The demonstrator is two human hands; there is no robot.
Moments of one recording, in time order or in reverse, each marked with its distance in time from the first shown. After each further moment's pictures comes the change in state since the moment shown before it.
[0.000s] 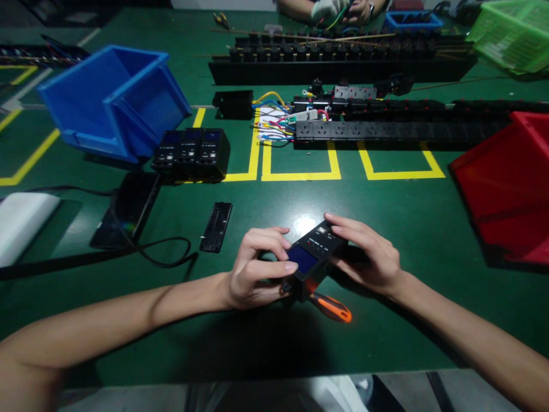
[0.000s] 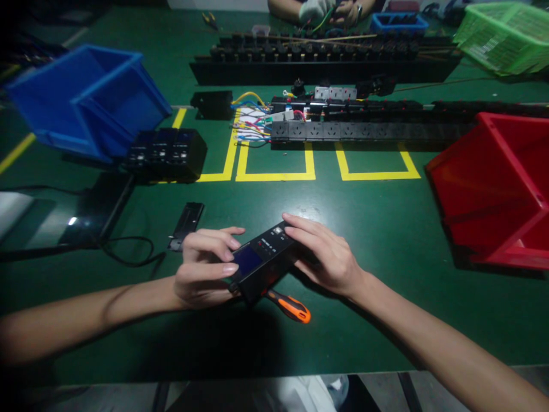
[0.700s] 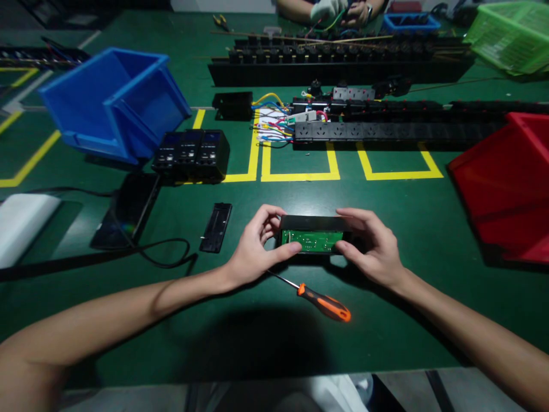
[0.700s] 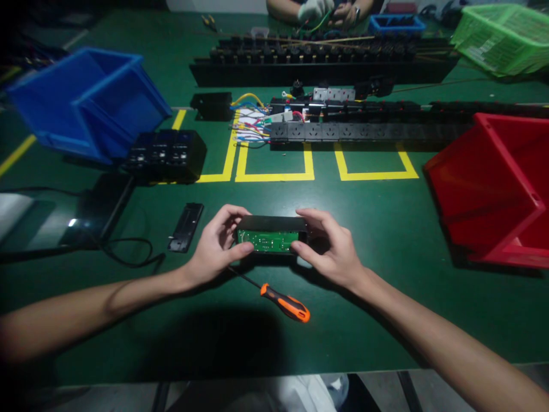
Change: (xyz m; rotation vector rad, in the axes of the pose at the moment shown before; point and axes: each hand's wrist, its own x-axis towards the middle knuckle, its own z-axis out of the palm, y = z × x) left_hand 0.007 -0.008 0.006 -0.461 -0.018 -0.991; right_hand 0.006 0.000 -0.005 0.219 0.061 0.390
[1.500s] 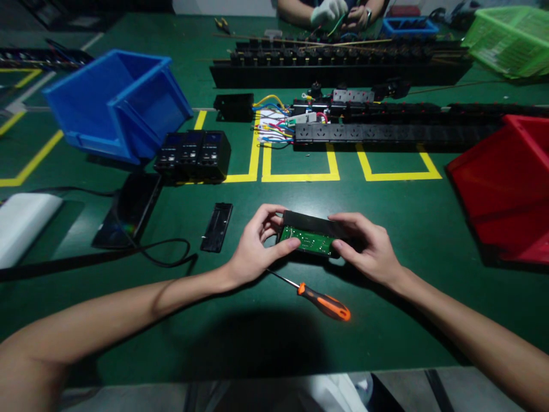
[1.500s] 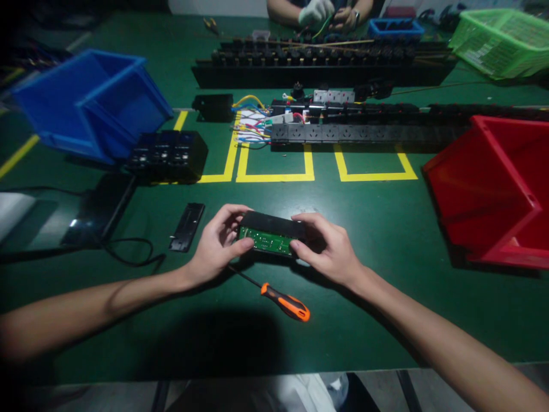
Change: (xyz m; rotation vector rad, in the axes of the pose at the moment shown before) left_hand 0.000 -0.001 0.002 -0.029 0.034 0.001; right_hand 0.002 -0.001 -0.001 -0.105 -0.097 0.056
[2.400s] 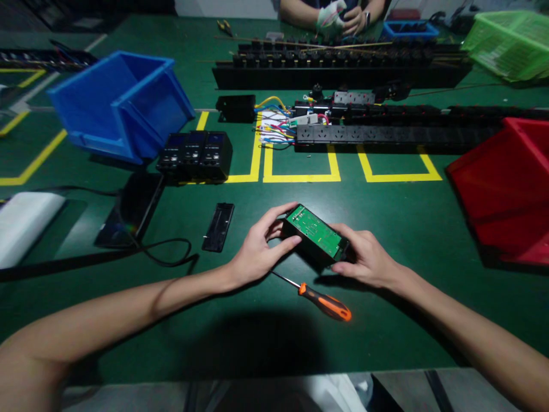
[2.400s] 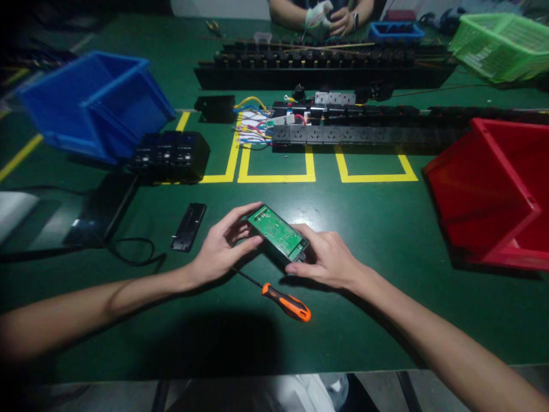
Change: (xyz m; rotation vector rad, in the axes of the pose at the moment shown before) left_hand -0.001 -0.003 0.001 0.101 -0.088 0.018; right_hand 0.004 0.006 -0.003 -0.109 -0.286 -0.099
